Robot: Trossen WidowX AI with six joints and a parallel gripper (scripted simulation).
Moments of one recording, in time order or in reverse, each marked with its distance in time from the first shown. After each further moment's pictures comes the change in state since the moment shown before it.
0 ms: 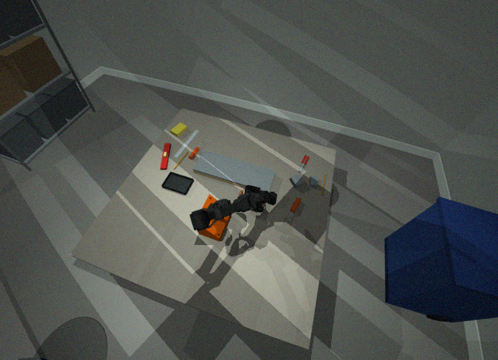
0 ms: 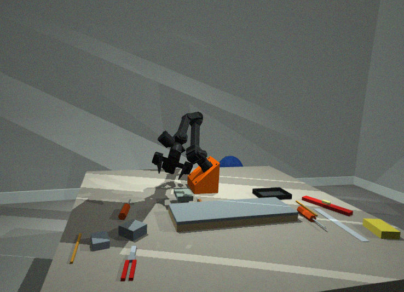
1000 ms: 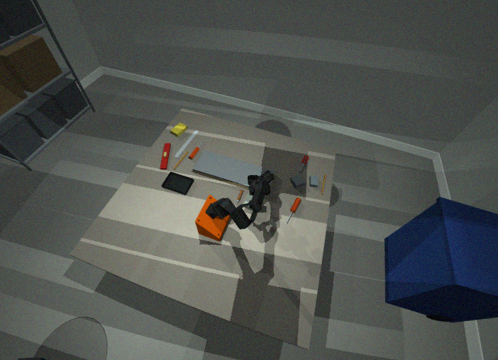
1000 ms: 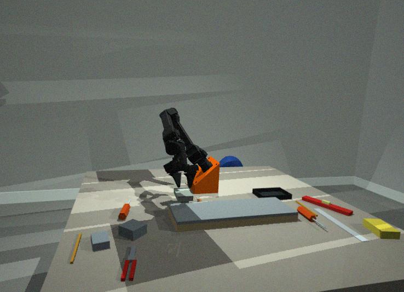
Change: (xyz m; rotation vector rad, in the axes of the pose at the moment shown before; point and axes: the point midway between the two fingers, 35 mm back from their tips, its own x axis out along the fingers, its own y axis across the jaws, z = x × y) arm 0.005 -0.074 0.032 -1.747 -0.011 -1.008
